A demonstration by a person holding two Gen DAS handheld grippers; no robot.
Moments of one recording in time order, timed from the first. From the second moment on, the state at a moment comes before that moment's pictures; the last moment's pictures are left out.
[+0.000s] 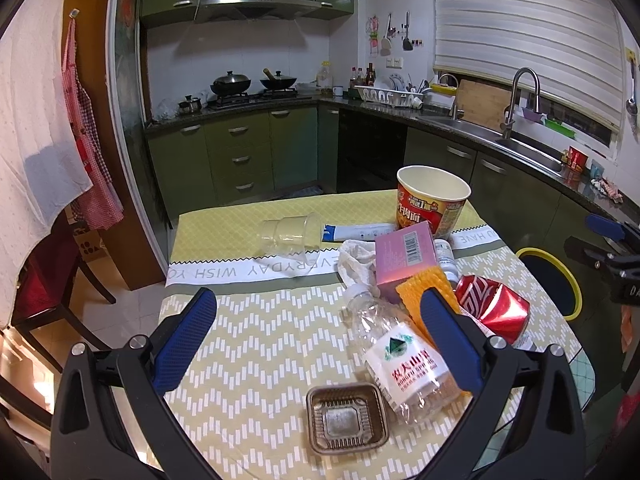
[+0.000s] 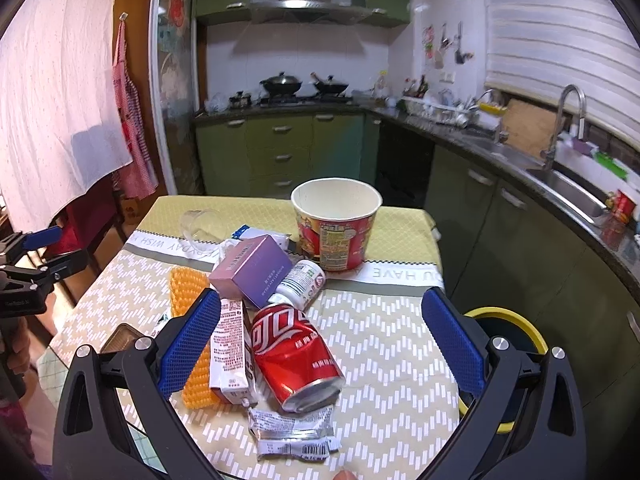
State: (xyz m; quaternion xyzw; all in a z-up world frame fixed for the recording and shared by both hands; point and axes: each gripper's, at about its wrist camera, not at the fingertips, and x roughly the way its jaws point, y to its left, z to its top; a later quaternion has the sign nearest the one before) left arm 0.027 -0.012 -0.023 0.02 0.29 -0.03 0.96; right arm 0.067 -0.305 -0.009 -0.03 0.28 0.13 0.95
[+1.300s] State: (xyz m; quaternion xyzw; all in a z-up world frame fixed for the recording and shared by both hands) left arm 0.121 0.011 -0.039 0.02 0.34 -0.05 0.94; right arm 0.375 -0.360 -0.038 0.04 0.59 0.08 0.80
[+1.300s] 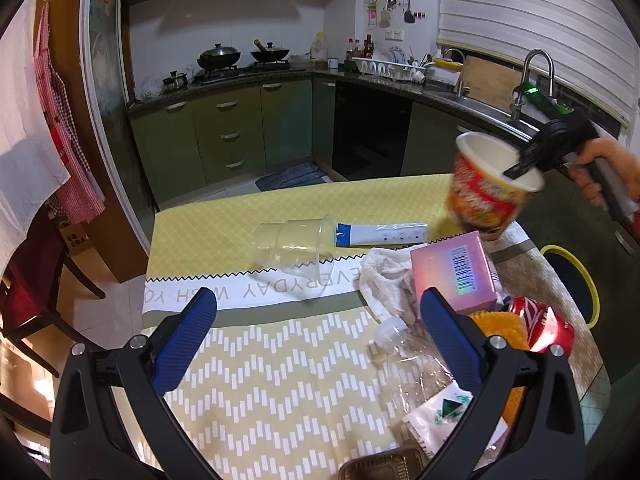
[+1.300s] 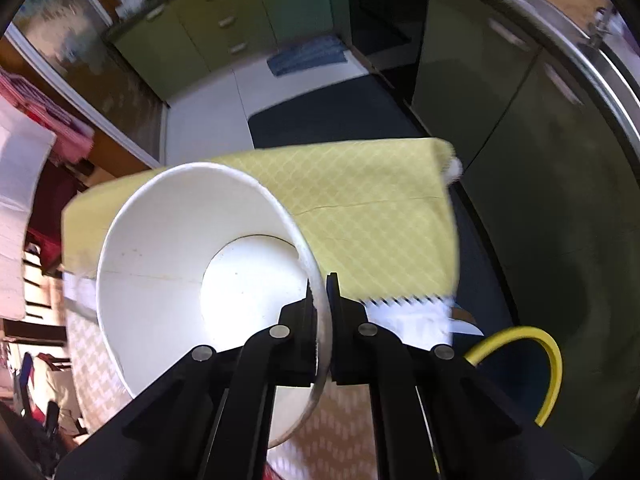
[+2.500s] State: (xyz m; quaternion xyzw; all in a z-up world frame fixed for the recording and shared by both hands) left arm 0.128 -0.032 -0.046 0.00 0.41 -0.14 0.90; right arm 0.270 -0.635 -0.194 0.14 0.63 -0.12 0.75
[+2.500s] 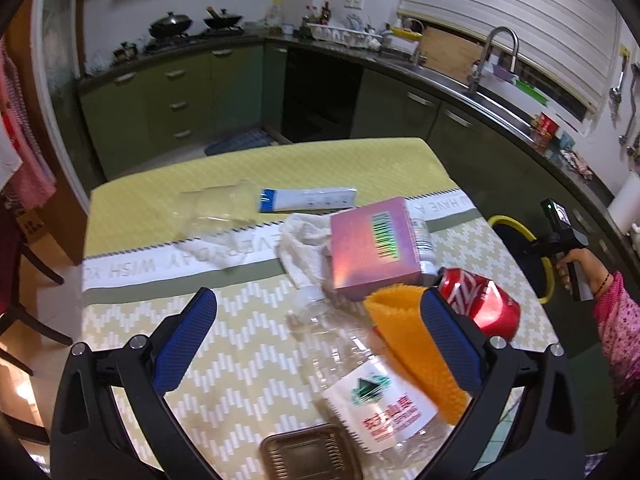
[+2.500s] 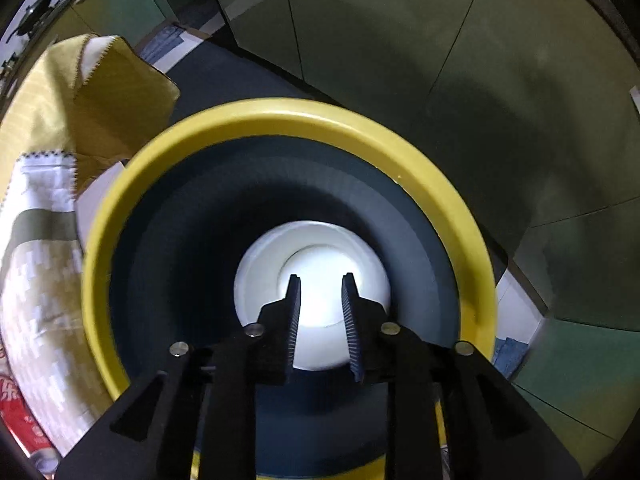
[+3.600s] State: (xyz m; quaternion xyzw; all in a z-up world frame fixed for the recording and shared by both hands) left arm 0.310 0.021 -0.114 0.01 0.53 -0.15 0.84; right arm 0.218 -0.568 -0.144 0.10 0.61 -0.03 0.79
